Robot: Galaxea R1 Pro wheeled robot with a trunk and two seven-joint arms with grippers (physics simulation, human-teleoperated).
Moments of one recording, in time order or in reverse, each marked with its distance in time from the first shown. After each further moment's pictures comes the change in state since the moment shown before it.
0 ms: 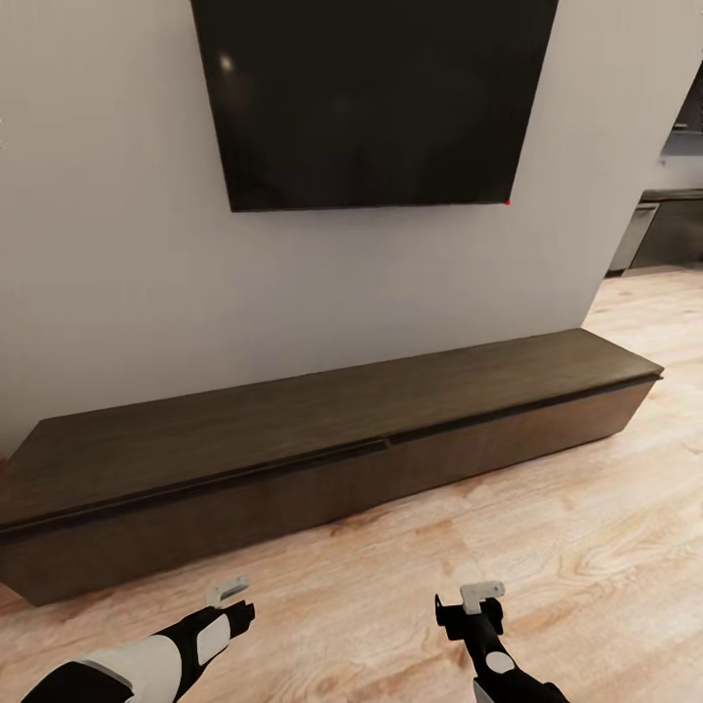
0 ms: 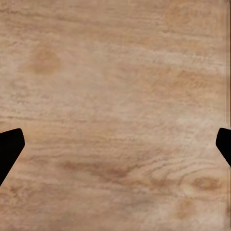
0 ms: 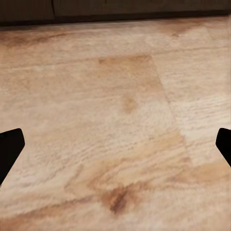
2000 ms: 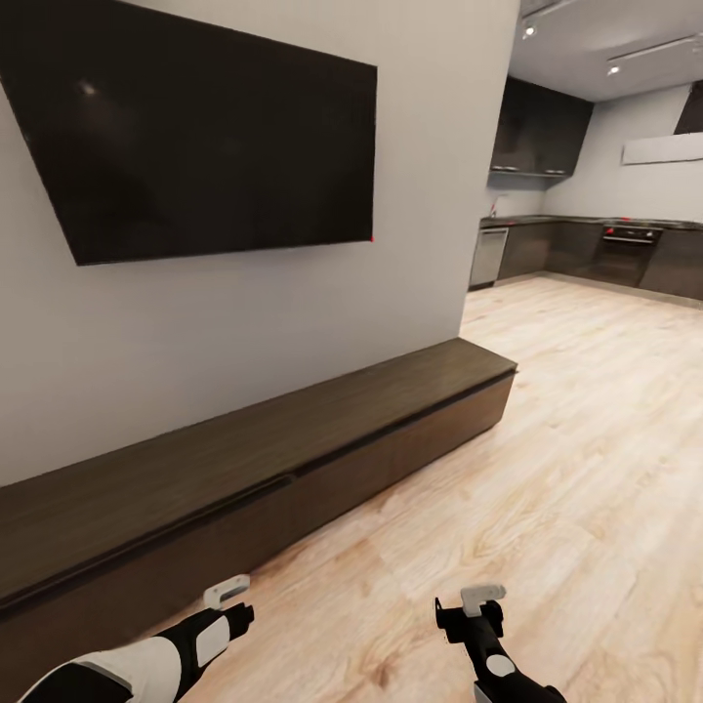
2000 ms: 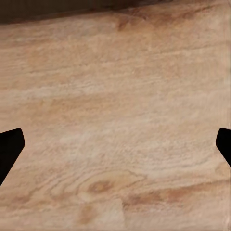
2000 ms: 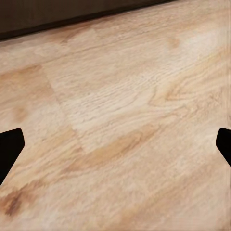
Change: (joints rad) left arm 0.004 0.001 0.001 0.001 0.000 0.000 0.005; right arm 0.006 0.000 0.000 0.000 0.000 -0.002 0.002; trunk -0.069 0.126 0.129
